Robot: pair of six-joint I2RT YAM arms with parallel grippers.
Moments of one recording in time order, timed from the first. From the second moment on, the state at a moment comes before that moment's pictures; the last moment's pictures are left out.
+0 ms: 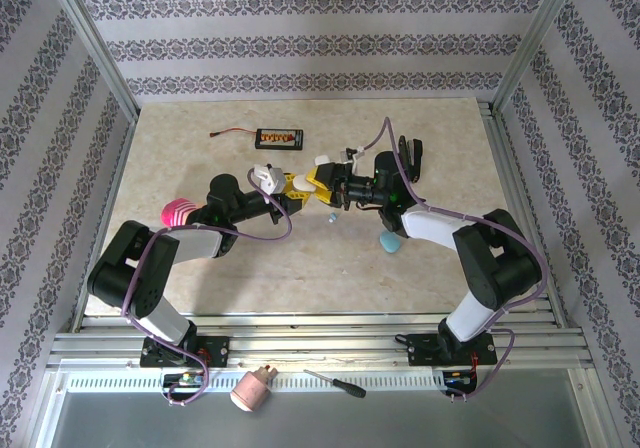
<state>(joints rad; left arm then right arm) -0.35 1.60 0.61 0.96 0.76 0.03 0.47 1.65 0.83 0.68 -0.84 1.44</state>
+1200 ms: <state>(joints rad) -0.40 1.60 0.56 0.85 0.65 0.15 0.23 2.03 1.26 0.12 -0.46 0.89</state>
